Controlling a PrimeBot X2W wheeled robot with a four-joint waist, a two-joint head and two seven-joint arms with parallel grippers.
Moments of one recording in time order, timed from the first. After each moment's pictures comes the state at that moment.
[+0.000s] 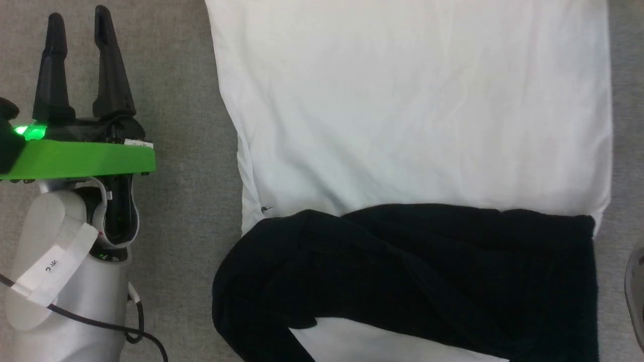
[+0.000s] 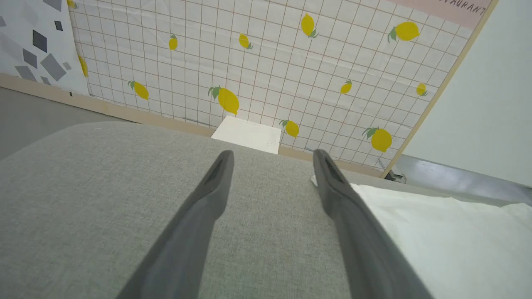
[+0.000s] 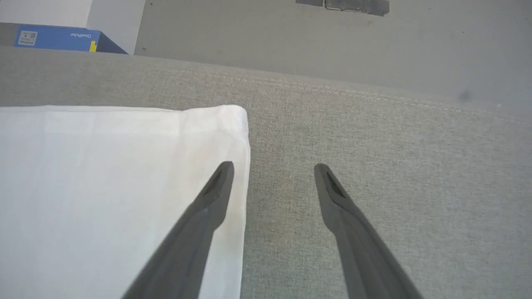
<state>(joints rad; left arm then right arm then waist) -0.51 0.28 -0.07 -0.01 -0.58 0.00 -0.26 -1.15 -0.18 -0.18 0.26 0.00 0.13 1.15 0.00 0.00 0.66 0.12</state>
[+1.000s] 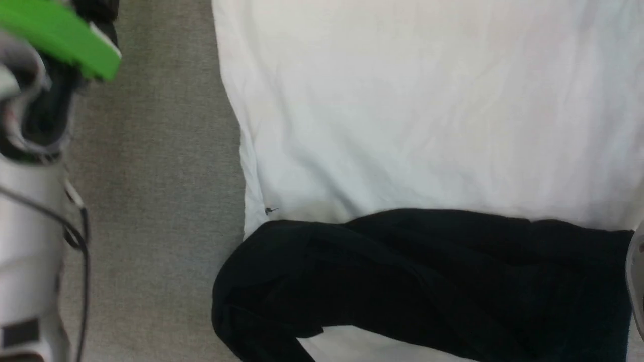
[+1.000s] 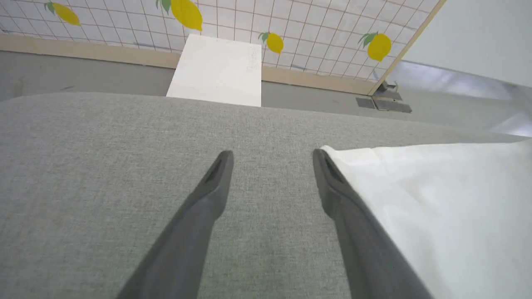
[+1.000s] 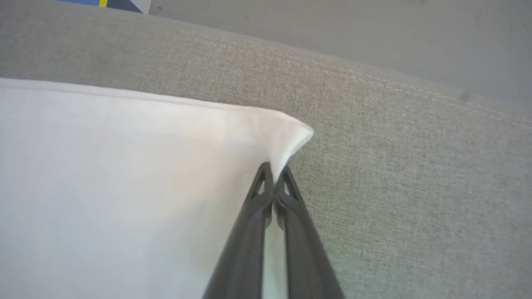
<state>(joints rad) -0.84 0.39 -0.10 0.04 -0.70 -0.07 0.33 -1.22 -0.17 -0.11 0.21 0.02 0.13 1.29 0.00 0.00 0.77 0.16</state>
